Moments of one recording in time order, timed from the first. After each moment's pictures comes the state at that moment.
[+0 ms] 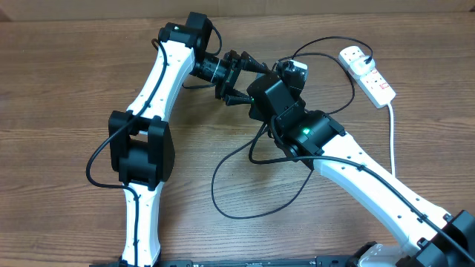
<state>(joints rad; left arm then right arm) -0.26 2.34 2.15 -1.30 1.20 -0.81 0.68 1.55 1.31 -0.59 0.40 0.84</state>
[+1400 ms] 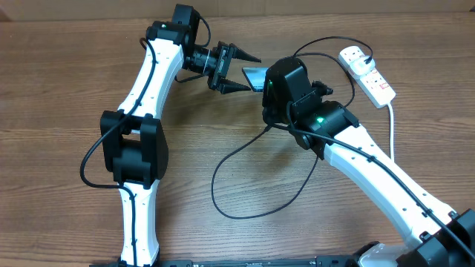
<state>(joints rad) -0.21 2.34 2.15 -1.17 1.22 -1.07 0.57 1.55 1.31 -0.51 0.18 2.04</state>
